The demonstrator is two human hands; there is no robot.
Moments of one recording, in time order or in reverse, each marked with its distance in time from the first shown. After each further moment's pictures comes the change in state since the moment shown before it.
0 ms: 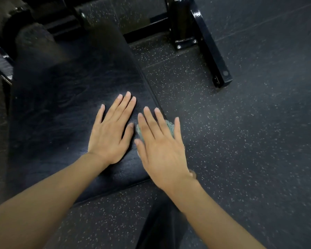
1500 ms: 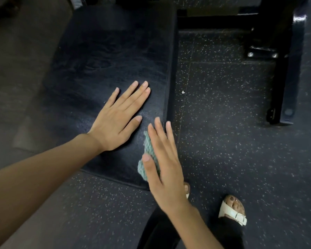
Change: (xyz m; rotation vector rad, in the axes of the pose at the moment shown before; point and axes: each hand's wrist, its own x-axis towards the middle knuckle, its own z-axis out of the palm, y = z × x) left_hand 0.015 0.036 -0.004 0.040 -0.004 -0.238; right_hand 0.012 0.084 0.007 0.938 -0.245 -0.336
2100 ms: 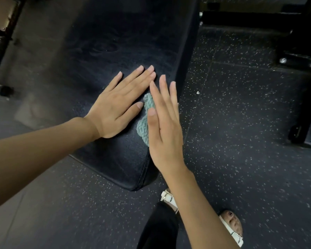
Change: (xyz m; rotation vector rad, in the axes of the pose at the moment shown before) left_hand 0.010 0.013 0.001 -0.026 0.062 -0.089; right_hand 0.072 0.025 -0.014 0.127 -0.031 -0.062
